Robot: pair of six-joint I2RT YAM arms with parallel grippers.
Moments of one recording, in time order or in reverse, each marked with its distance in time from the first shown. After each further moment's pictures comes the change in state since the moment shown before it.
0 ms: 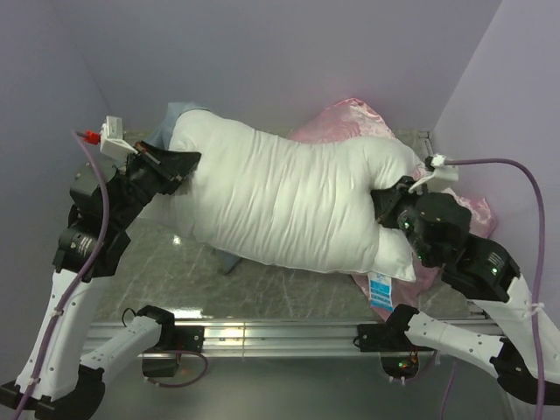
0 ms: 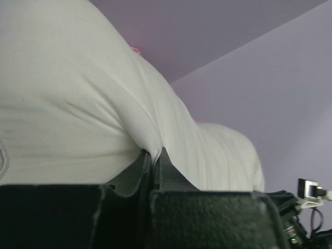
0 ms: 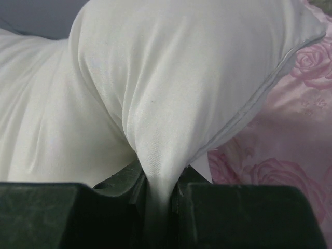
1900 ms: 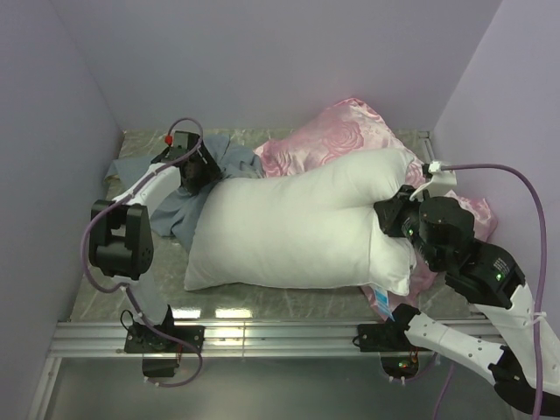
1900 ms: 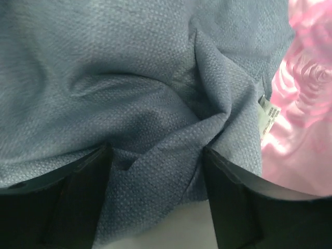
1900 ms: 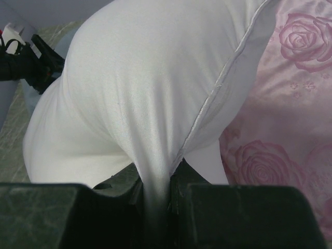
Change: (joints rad) left arm 0.162 0.903 0.031 0.018 -0.172 0.203; right arm -0.085 -0.040 -0.030 -0.093 -0.121 -0.045
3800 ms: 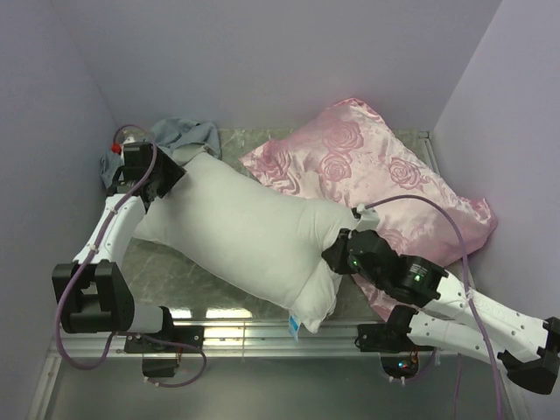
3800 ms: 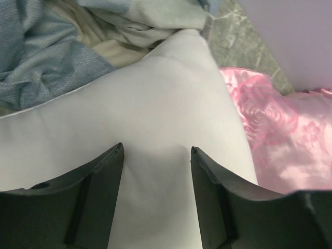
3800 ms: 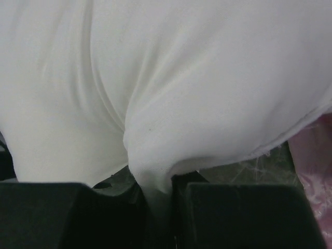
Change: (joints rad) left arm 0.202 -0.386 -0.264 0.123 0.048 -0.041; right arm 0.235 0.011 -0.562 0.303 -0.158 0.273
